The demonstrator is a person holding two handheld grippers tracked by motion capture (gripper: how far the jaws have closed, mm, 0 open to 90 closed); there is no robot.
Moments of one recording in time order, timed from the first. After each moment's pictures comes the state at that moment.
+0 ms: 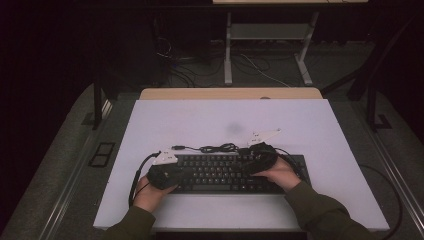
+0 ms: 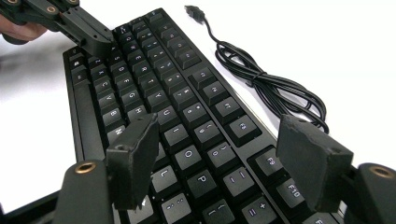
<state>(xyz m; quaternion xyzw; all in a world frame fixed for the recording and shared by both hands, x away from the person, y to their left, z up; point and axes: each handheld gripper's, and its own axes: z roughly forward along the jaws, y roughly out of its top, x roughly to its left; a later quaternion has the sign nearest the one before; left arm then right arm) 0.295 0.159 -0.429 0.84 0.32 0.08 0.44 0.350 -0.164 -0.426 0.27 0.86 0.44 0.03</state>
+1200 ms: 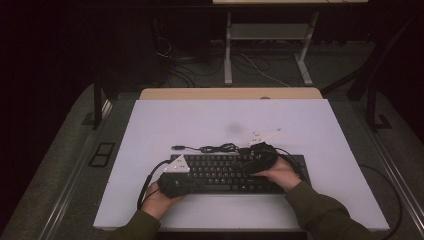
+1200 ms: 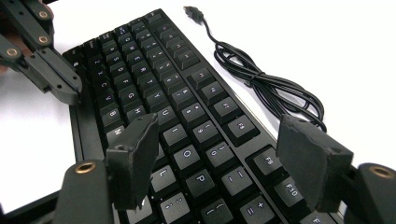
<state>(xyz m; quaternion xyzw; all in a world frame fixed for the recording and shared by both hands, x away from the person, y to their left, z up) 0.280 0.131 -0.434 0.86 0.26 0.02 0.44 0.350 -0.165 -0.426 0.27 0.86 0.44 0.03</state>
